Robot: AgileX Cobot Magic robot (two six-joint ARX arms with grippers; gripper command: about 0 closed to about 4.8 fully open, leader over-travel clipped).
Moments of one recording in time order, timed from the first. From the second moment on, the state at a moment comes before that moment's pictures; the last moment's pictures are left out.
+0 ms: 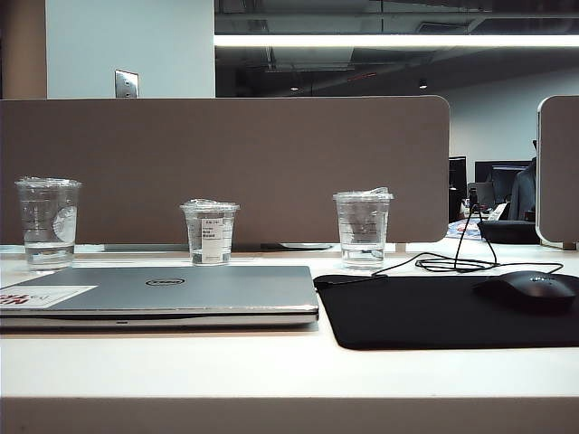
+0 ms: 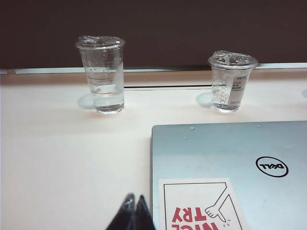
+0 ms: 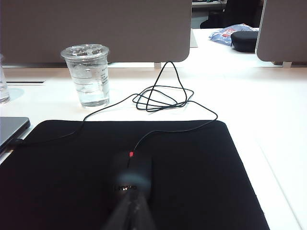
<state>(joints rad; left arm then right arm) -0.01 0.00 0.00 -0.02 0.00 0.04 0.03 0.00 0.01 -0.04 0.00 0.02</state>
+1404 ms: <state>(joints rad) -0.01 0.03 0.17 0.00 0.07 -0.08 0.03 0.01 0.18 -0.04 0.00 0.02</state>
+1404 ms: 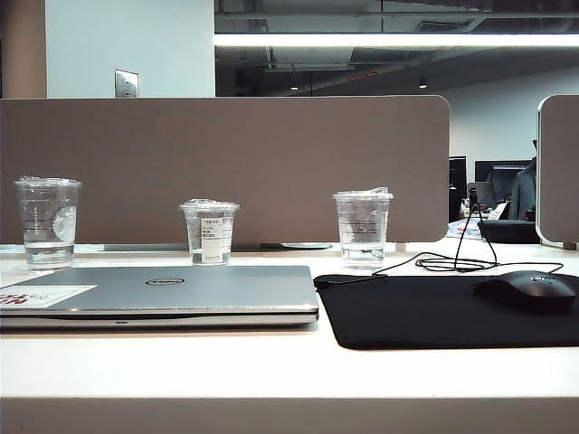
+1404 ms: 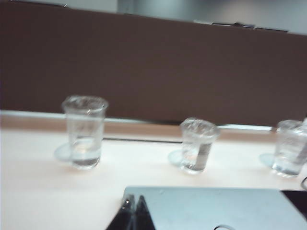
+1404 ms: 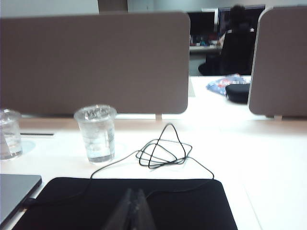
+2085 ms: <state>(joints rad) -0.01 0.43 0.42 0.00 0.31 -0.08 0.03 0.24 0.28 0.00 -0.11 0.02</state>
